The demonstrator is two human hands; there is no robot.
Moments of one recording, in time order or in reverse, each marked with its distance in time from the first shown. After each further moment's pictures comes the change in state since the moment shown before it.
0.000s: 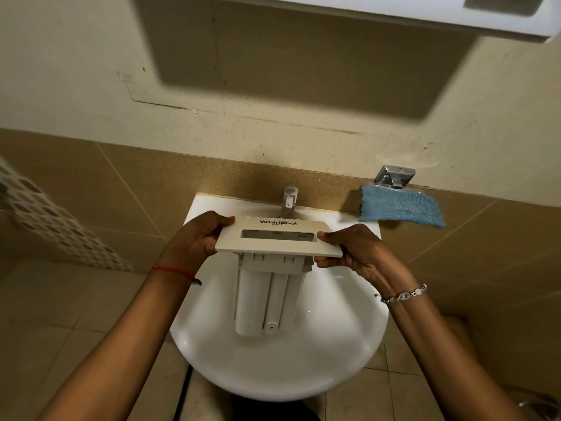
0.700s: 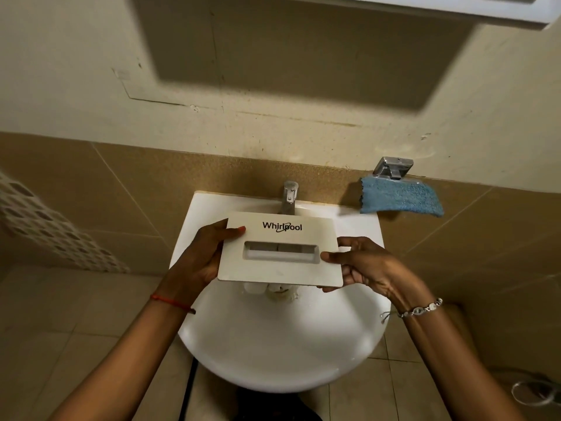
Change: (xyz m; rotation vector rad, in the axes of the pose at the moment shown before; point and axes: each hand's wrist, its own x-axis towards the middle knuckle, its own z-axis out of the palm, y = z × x) left_hand 0.001 -0.040 -0.022 -0.060 -0.281 0.242; right_hand -0.014 0.027 -0.013 -0.139 -0.149 0.053
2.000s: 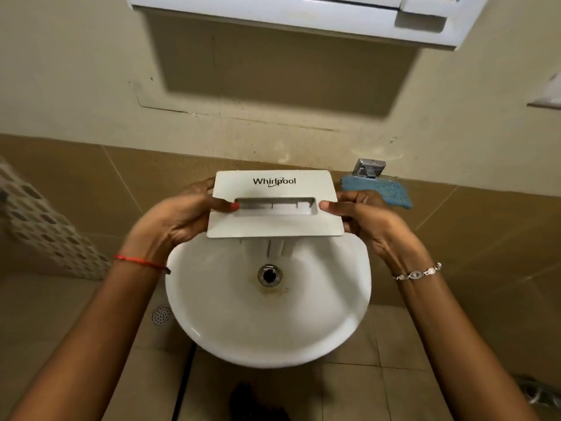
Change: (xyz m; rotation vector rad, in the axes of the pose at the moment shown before) left_hand -0.060 0.051 0.022 0.215 -0.220 0.115; right_hand -0.045 -0.033 0.000 -0.031 0.171 -0.389
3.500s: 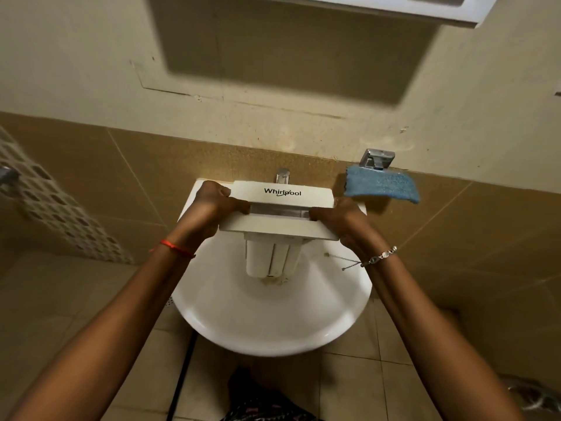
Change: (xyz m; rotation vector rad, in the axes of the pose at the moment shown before) left_hand 0.036 -0.036 0.019 0.448 0.536 0.006; right_hand 0.025 0.027 0.017 -0.311 0.106 0.062
